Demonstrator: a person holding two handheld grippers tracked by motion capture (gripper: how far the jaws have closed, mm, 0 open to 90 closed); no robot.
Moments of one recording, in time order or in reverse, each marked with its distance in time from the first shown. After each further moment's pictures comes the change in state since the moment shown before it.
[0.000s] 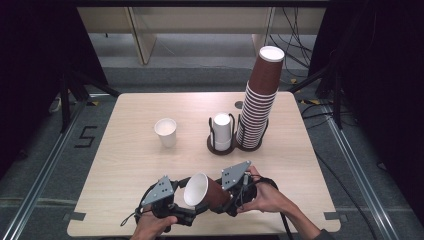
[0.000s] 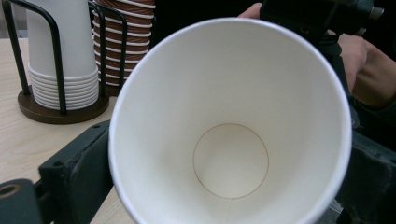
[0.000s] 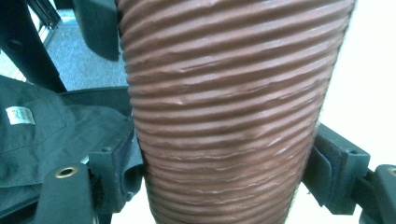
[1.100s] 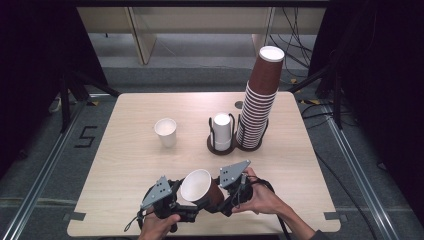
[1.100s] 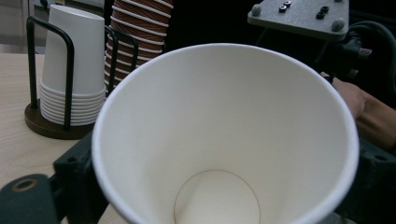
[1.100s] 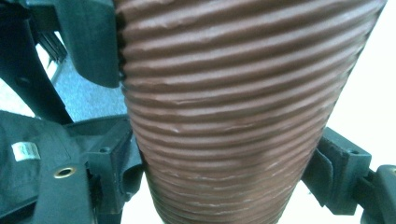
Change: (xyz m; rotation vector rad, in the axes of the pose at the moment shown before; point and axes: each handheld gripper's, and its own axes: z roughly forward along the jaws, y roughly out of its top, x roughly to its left) left arm -0.003 -0.002 0.001 -0.110 0.040 -0.063; right arm -0.002 -0.001 0.011 -0.106 0.006 0.066
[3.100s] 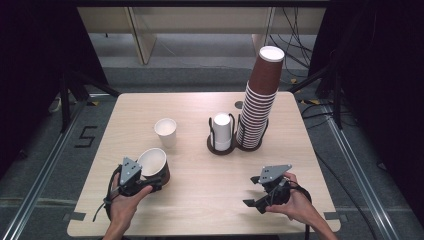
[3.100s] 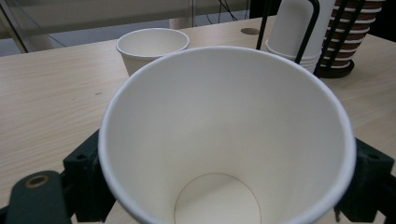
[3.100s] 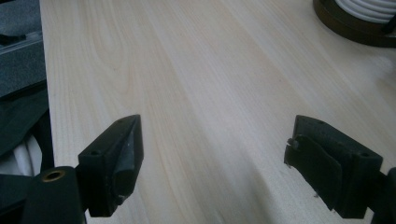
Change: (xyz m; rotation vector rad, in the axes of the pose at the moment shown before) left arm 0.082 0.026 -0.050 0.178 0.601 0.131; right arm -0.001 -0.079 -0.071 0.120 -0.300 0.240
